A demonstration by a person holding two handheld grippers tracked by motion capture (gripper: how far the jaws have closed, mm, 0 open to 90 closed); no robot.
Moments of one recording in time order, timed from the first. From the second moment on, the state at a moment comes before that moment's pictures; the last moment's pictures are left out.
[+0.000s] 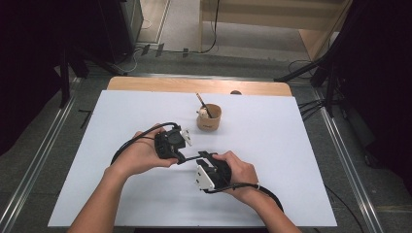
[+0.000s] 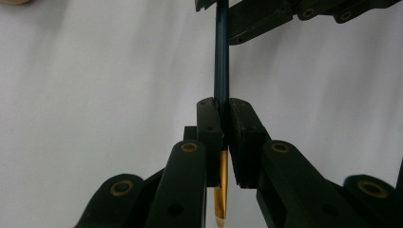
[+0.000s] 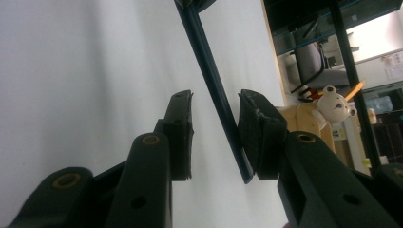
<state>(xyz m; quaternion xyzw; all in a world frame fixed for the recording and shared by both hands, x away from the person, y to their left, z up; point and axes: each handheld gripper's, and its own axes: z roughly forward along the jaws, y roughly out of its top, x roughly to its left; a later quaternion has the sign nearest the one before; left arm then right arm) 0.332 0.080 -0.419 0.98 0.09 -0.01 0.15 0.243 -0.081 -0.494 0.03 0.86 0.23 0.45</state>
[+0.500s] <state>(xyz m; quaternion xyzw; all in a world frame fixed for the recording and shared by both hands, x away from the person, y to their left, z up) 0.332 0.078 -0.420 0.98 0.09 -0.02 0.15 0.241 -0.068 -0.497 -0.02 0.86 0.18 0.48</state>
